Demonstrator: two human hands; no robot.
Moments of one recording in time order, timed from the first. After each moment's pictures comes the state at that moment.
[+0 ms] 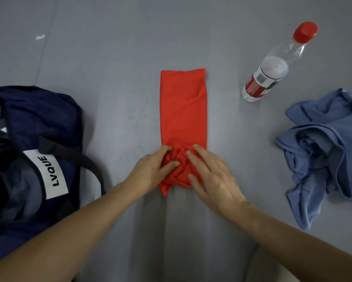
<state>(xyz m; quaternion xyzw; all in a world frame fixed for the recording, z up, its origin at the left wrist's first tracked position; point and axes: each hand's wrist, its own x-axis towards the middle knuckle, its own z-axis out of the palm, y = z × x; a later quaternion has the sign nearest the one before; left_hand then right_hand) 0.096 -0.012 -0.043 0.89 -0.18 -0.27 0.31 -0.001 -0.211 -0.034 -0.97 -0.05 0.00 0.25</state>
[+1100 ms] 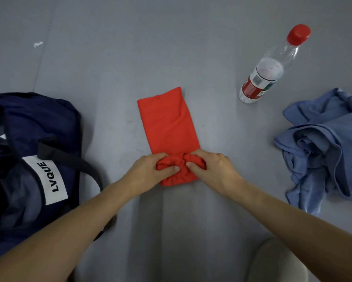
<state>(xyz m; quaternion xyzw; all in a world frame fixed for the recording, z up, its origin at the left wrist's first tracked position) 0.108 -0.005 -0.039 0.85 -0.16 -0.34 0.38 0.041 -0.225 -0.026 -0.93 0.06 0.16 0.32</state>
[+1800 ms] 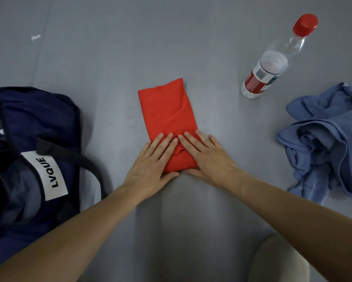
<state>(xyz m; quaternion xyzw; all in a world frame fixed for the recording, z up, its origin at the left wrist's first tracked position) 0.091 0.000 -0.064 0.92 -0.36 -0.13 0.09 0.056 -0.228 -0.058 -0.97 -0.13 0.19 0.10</state>
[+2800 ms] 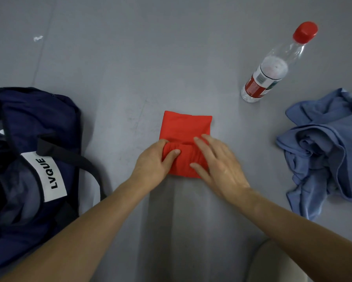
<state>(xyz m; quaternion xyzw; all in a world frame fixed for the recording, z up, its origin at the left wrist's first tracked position) 0.106 -0.031 -0.038 0.91 -0.10 -0.21 0.34 0.028 -0.232 -0.038 -0.98 -0.03 0.00 0.22</state>
